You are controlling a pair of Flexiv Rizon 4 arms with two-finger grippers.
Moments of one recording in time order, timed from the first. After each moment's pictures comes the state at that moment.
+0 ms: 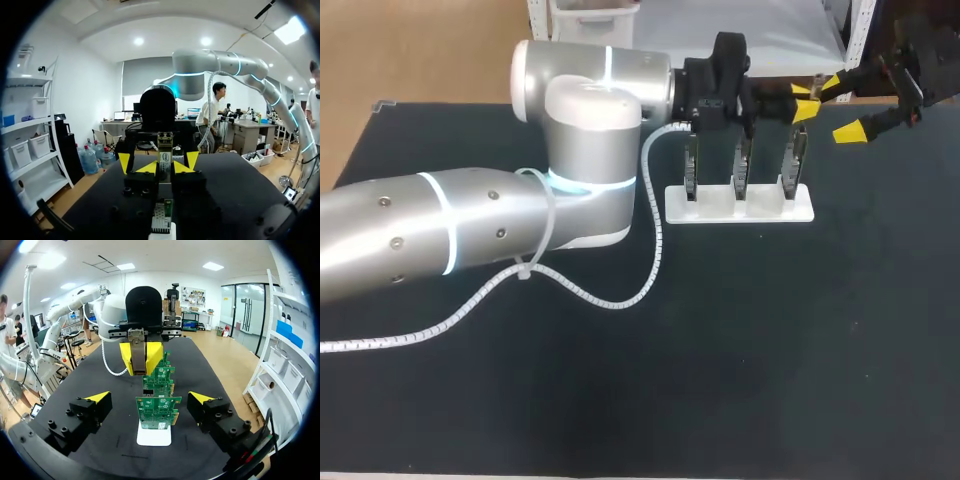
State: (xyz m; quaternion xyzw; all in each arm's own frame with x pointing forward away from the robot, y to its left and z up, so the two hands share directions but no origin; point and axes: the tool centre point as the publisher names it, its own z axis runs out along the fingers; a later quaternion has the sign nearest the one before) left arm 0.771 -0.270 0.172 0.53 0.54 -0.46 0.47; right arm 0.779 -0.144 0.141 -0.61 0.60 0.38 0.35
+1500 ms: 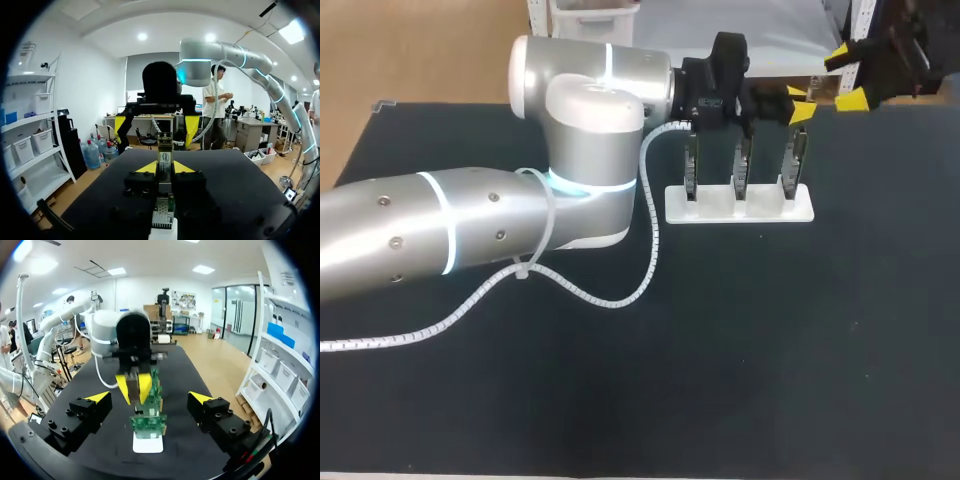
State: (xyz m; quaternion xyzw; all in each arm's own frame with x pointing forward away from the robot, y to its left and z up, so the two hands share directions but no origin) left arm 0.776 -0.267 0.166 0.53 0.56 -0.44 0.47; right arm 0.792 -0.141 0.191 -0.58 0.62 0.38 0.38
